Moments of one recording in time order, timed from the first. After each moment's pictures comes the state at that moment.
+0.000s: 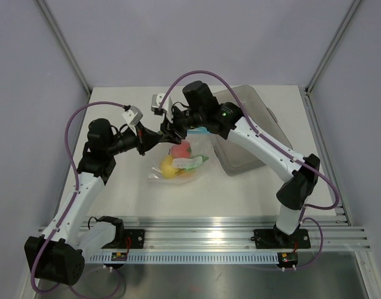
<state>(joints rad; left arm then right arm) -0.19 0.98 0.83 -0.03 0.86 -0.08 0.84 1.80 1.91 -0.63 -0.56 -0.44</state>
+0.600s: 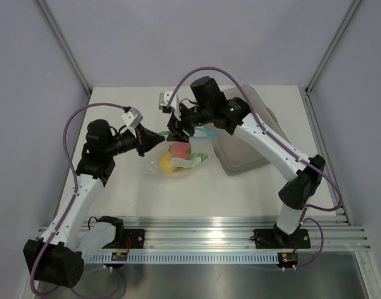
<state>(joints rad) -0.19 0.95 0.83 -0.03 0.88 -0.05 0.81 1.79 1.93 -0.71 -0.61 -0.52</state>
